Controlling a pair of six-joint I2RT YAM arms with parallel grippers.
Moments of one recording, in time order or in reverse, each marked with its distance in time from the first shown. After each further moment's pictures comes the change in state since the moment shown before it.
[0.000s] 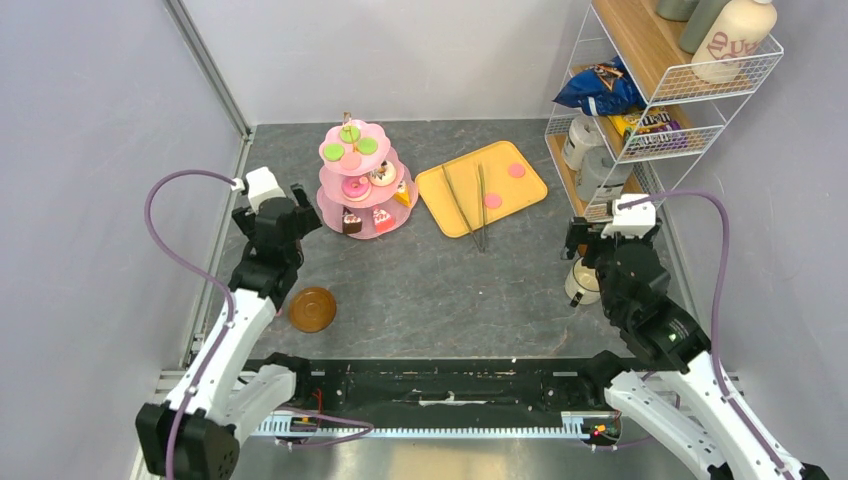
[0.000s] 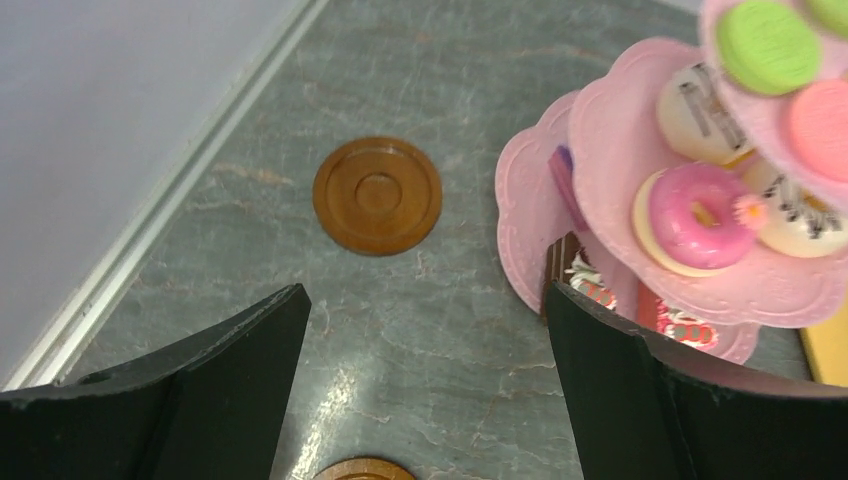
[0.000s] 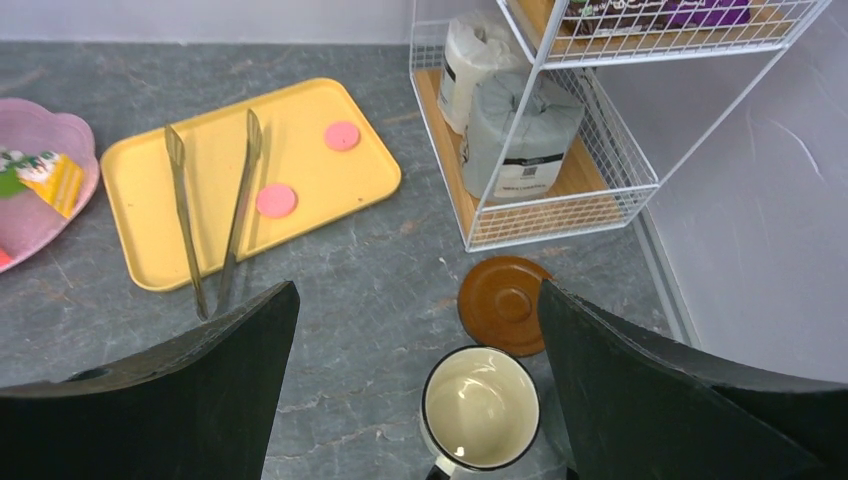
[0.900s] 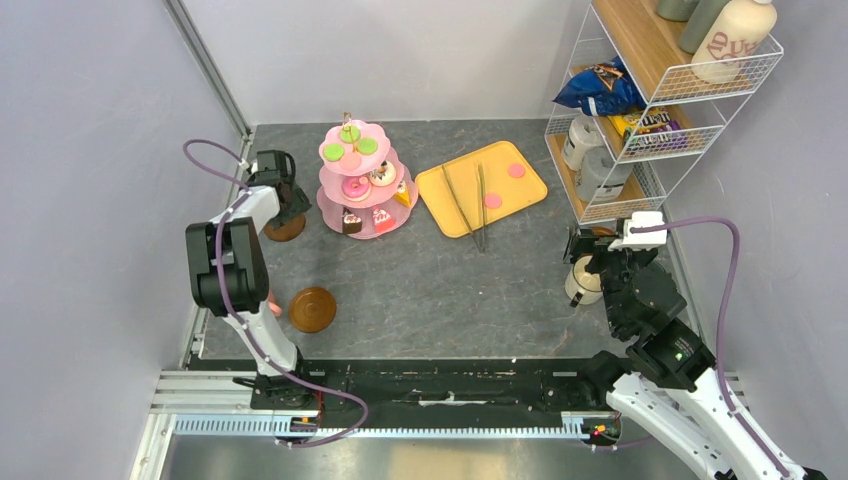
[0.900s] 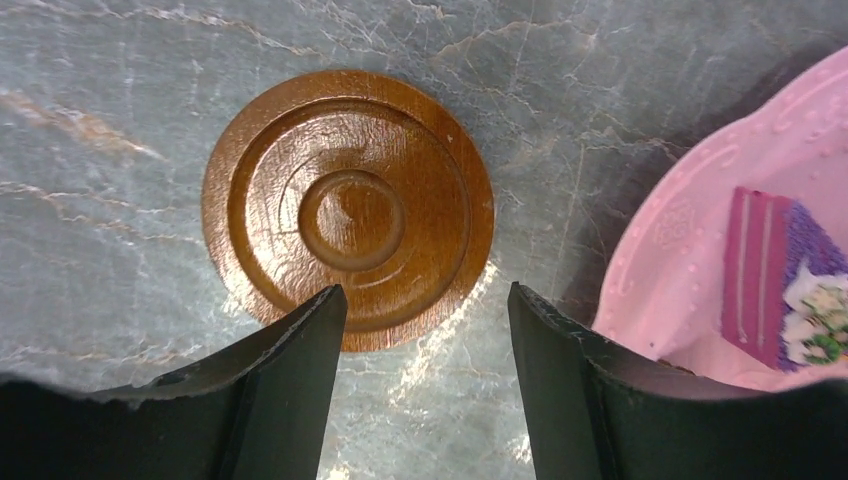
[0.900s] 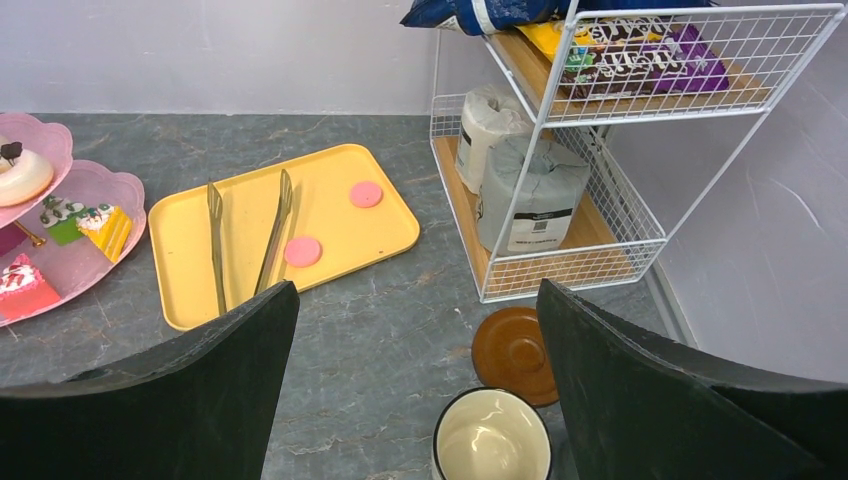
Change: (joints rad) left arm 0.350 0.926 0.464 -0.137 0.380 -0.156; right arm 0.091 -0.162 -0.114 0.179 0.046 -0.097
